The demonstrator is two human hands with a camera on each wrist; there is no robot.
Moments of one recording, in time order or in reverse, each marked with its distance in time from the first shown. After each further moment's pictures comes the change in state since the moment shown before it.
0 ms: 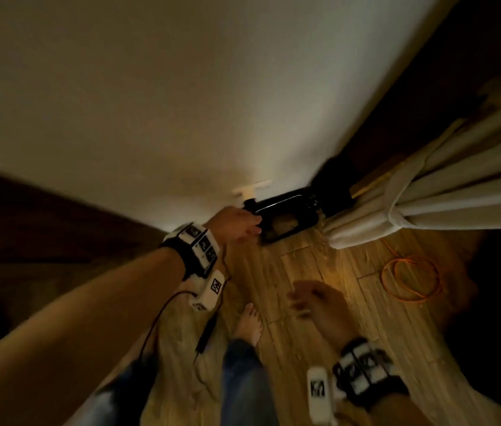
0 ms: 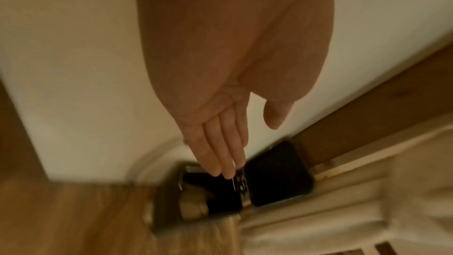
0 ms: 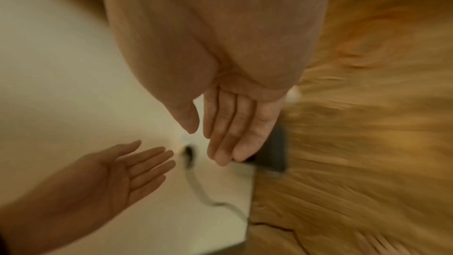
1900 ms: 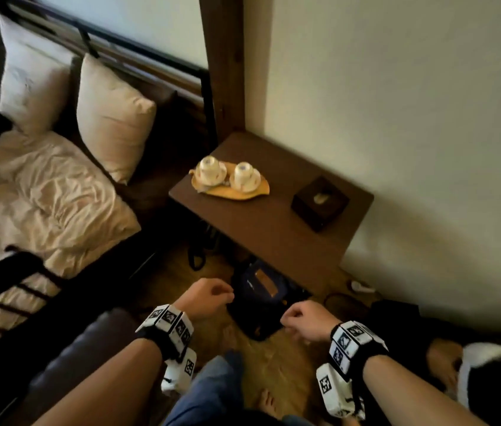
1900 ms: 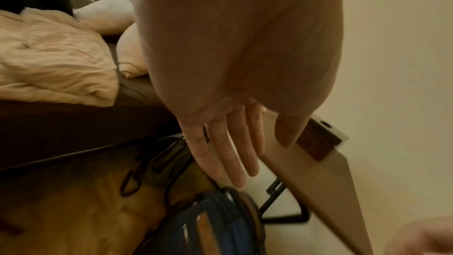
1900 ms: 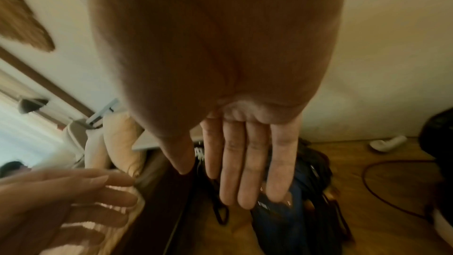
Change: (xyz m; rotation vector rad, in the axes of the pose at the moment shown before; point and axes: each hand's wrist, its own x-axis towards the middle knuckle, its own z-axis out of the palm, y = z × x) left_hand -1.090 -1.216 -0.041 -1.497 1.507 -0.690; right_hand -0.876 0.511 1.268 2.425 1.708 0.852
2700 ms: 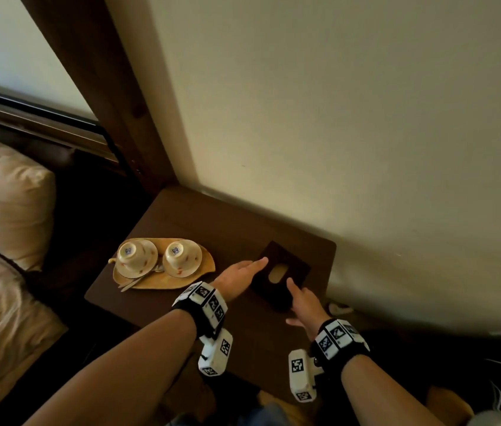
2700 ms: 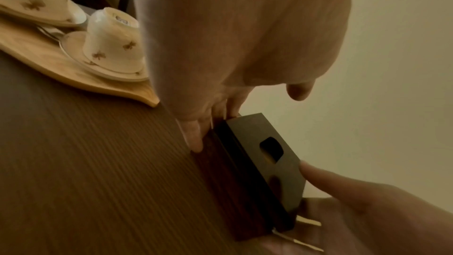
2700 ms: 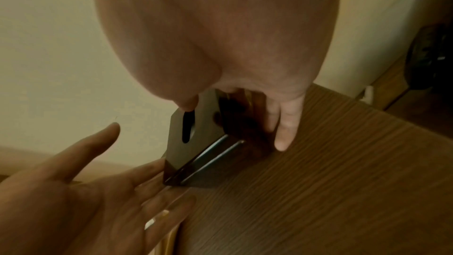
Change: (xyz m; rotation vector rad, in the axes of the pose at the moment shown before) left_hand 0.264 0.250 -0.058 -0.278 -0.253 -0.112; right_hand 0.145 -0.044 -0.211 0.926 0.417 0.379
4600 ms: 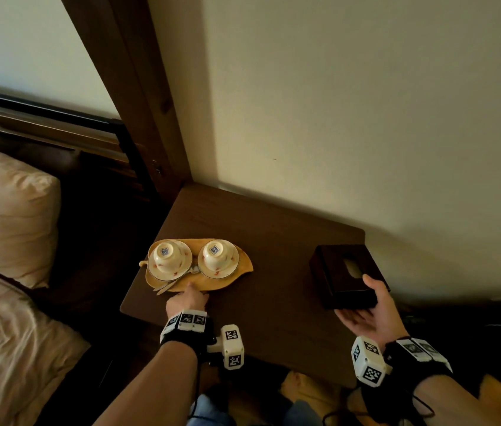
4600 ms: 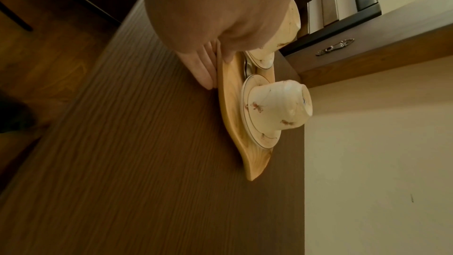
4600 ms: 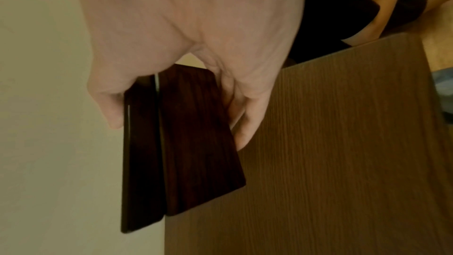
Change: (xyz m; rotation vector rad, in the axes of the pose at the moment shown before) left_hand 0.053 -0.180 -0.141 -0.890 0.628 -0.262; right_hand -0.068 0.020 0.008 1.080 0.090 0.069
